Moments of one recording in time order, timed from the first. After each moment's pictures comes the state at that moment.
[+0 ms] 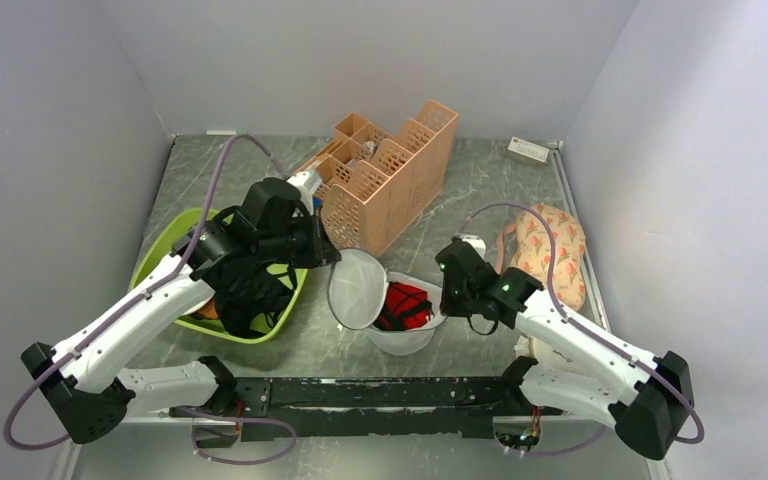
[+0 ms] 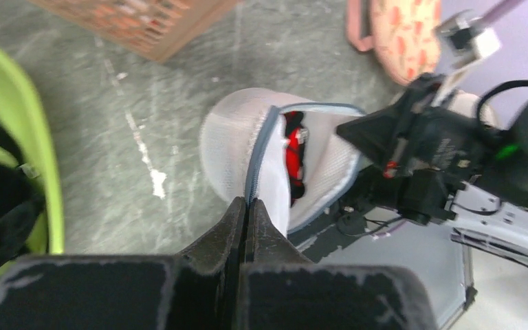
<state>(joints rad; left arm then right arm) -0.79 1.14 1.26 -0.78 0.05 -0.69 0.78 0.99 0.76 -0.82 0.22 0.74</state>
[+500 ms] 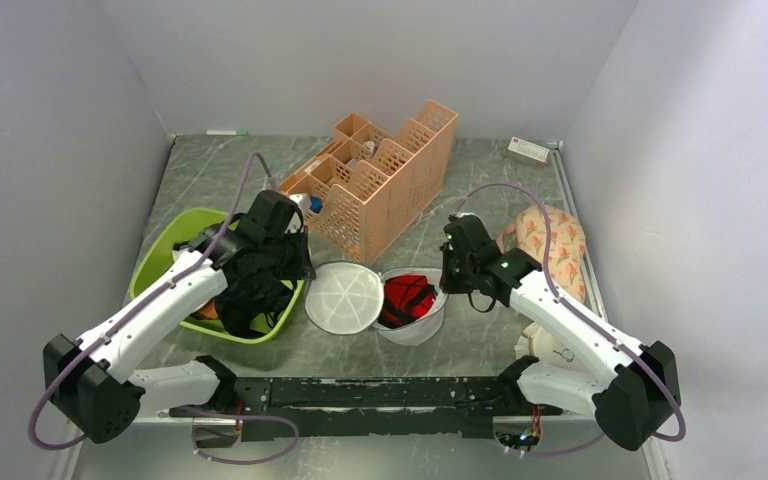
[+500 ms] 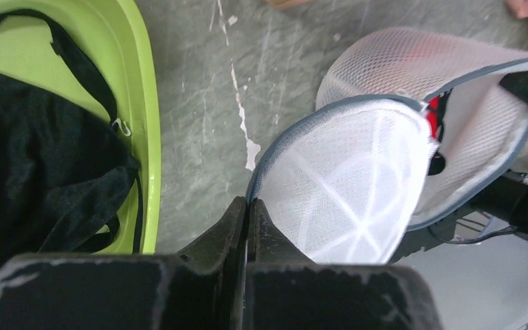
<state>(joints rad) -0.60 1.15 1.08 -0.83 0.08 -0.55 0.60 1.09 0.83 -0.71 0.11 0.51</state>
